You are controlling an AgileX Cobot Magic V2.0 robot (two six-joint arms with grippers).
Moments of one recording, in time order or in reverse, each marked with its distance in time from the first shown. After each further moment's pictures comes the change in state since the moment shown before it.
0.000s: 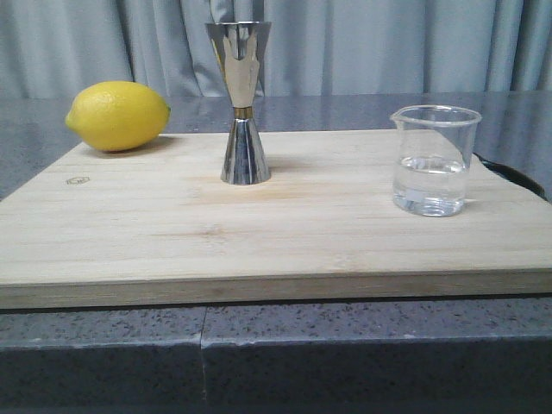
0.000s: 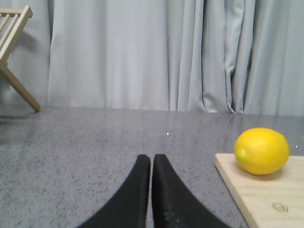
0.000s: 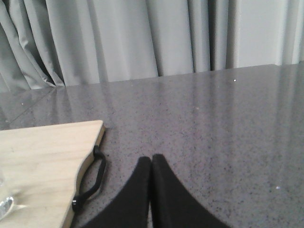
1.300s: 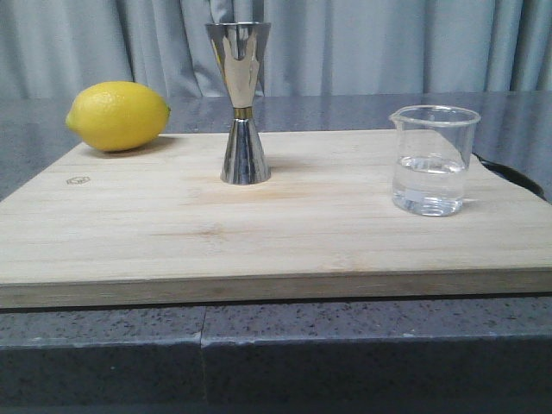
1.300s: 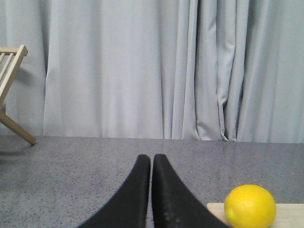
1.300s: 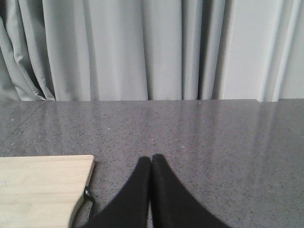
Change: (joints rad) left arm 0.000 0.260 -0.342 -0.004 0.096 0.006; right arm 0.000 0.219 -0.333 -0.066 0.138 -0.046
